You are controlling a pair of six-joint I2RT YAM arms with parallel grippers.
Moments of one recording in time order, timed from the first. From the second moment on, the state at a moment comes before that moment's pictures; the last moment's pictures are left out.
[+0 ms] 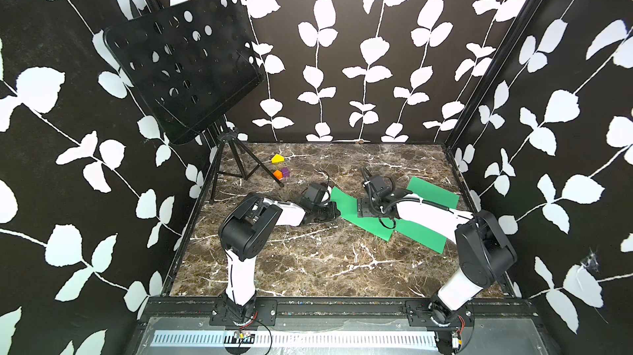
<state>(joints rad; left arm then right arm) -0.64 1.93 0.95 0.18 0.40 -0.70 0.61 1.66 1.08 -0.55 0.22 0.50</state>
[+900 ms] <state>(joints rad) -0.64 1.88 1.00 0.09 0.44 -0.68 0.61 1.76 1.00 -0.52 0.18 0.58</state>
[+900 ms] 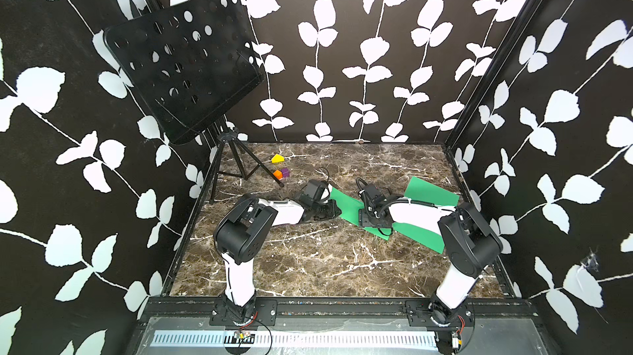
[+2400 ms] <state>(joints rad) -0.38 1.82 0.89 0.02 0.40 -0.55 0.57 1.72 0.98 -0.49 0.14 0.52</state>
